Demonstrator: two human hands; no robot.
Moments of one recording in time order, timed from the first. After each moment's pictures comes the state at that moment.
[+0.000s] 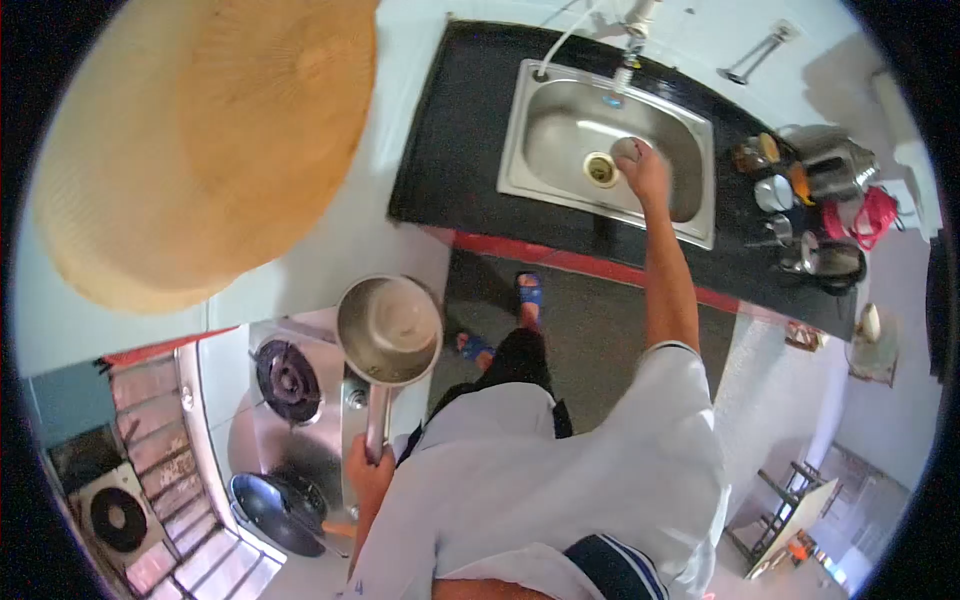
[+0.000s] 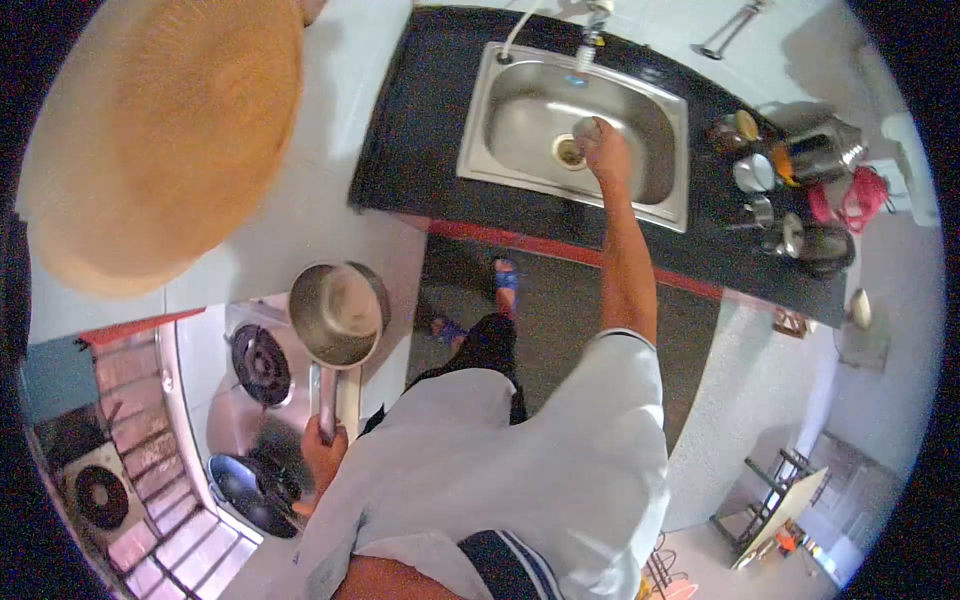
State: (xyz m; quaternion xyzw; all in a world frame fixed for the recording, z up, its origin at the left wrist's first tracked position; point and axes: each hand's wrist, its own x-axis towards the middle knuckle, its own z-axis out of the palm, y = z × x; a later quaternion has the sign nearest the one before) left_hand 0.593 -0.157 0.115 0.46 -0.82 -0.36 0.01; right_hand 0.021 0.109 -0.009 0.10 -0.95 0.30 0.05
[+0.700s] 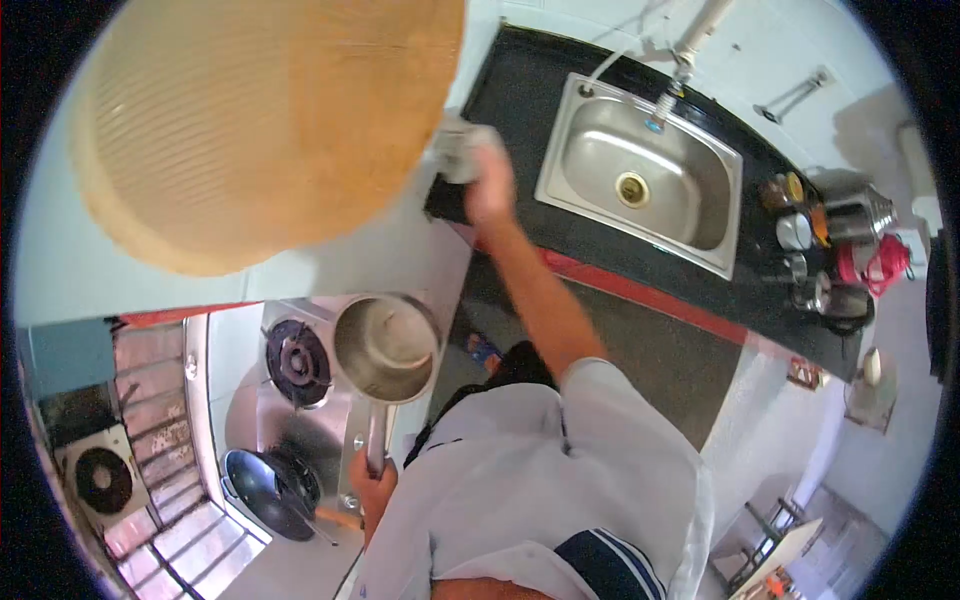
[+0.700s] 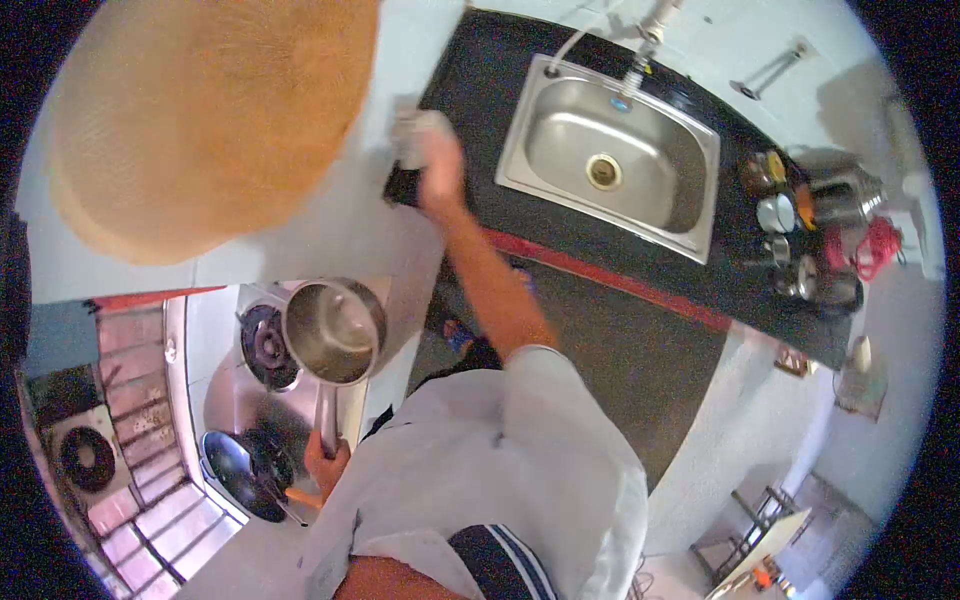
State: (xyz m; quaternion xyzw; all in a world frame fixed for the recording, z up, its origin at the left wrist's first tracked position) left_hand 0.619 -0.142 0.134 0.47 -0.81 -0.34 0.06; right_hand 0.163 -0.185 0.015 0.13 -0.36 0.90 -0.19
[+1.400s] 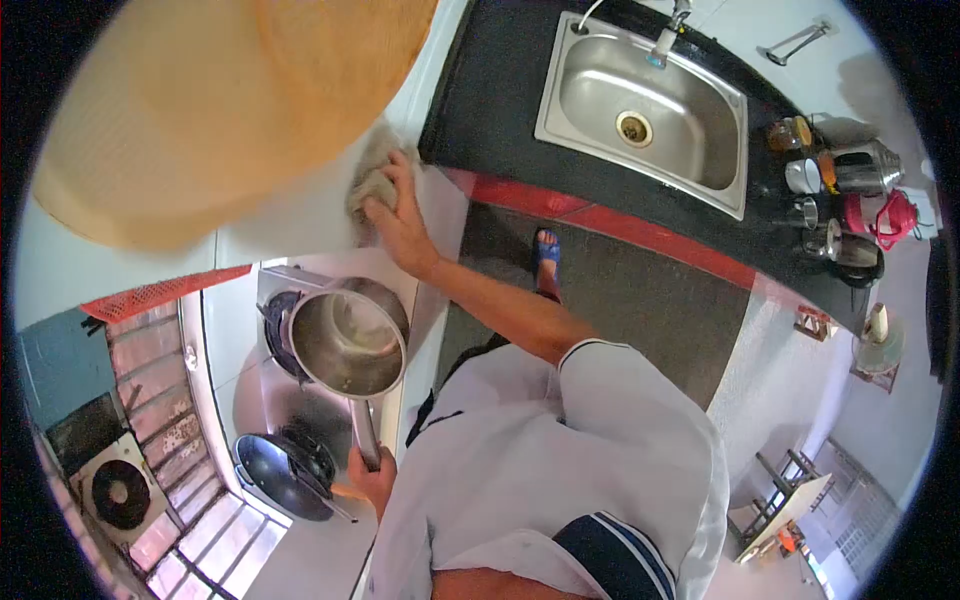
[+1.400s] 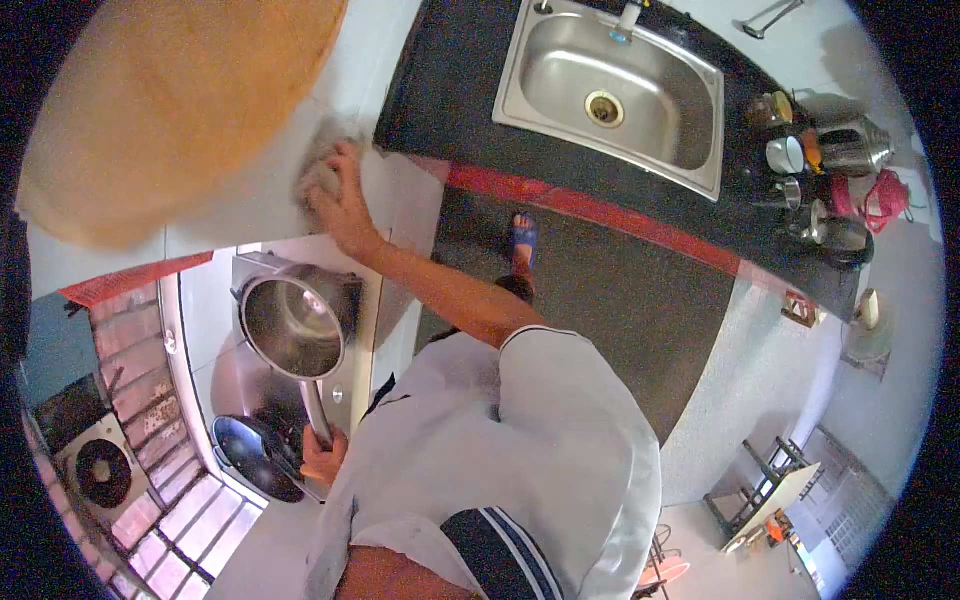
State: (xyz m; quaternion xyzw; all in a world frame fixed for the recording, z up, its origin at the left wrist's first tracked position) left_hand 0.681 -0.148 0.126 0.54 -0.79 -0.28 0.07; right_hand 0.310 -0.220 0.040 0.12 -0.57 0.80 -0.16
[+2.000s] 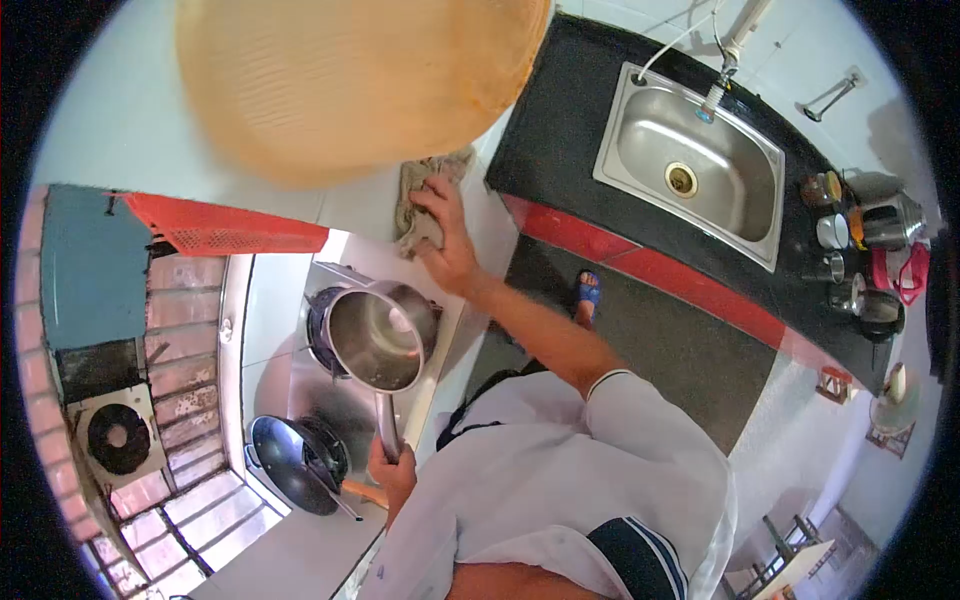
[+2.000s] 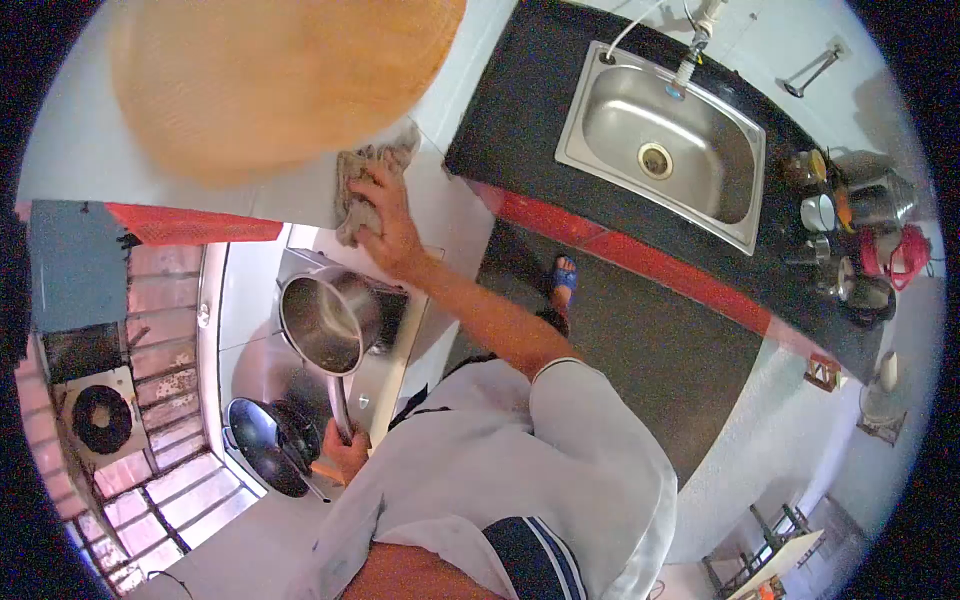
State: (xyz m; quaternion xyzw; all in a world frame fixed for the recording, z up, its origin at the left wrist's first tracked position) left_hand 0.678 -0.146 0.121 0.55 -0.75 -0.32 0.16; right_hand 0.332 -0.210 0.067 0.40 -0.55 0.73 -0.01
